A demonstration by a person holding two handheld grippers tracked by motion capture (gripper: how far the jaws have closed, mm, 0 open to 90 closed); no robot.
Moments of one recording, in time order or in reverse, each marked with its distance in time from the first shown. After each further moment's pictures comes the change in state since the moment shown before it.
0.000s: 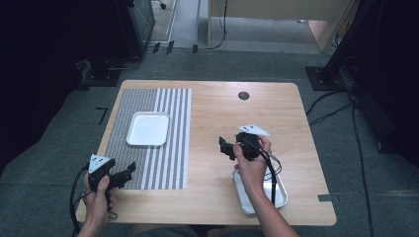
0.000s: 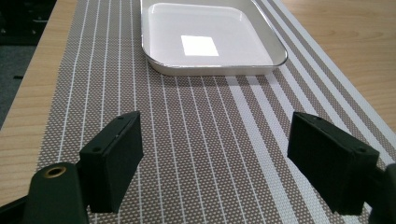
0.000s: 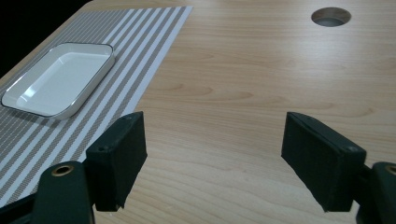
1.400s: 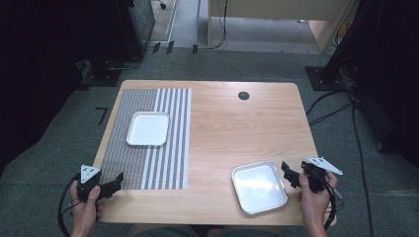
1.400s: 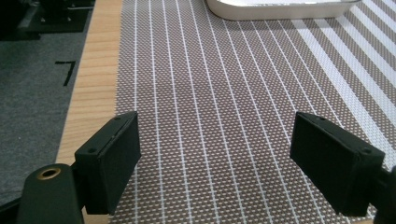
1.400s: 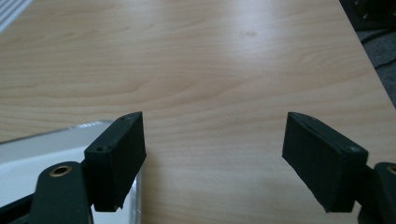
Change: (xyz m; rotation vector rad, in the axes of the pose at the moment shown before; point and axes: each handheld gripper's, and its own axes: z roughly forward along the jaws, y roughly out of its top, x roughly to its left) left arm 0.034 -0.032 -0.006 0.071 0.104 0.052; right arm -0.155 -0.088 -0.092 -0.019 -0.216 0.117
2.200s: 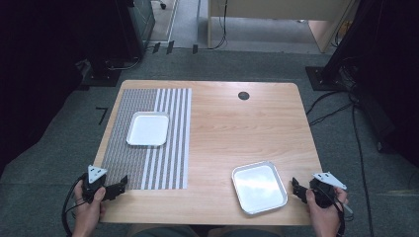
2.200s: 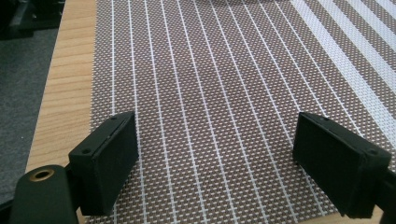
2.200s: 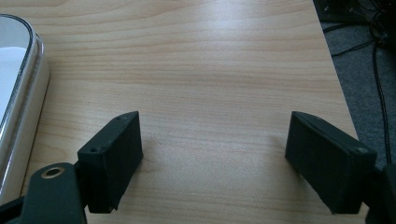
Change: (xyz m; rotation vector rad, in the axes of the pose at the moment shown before) left arm -0.008 -0.004 0.007 0.052 -0.001 0.061; right arm -0.031 -0.041 -0.007 0.074 -0.130 -0.114
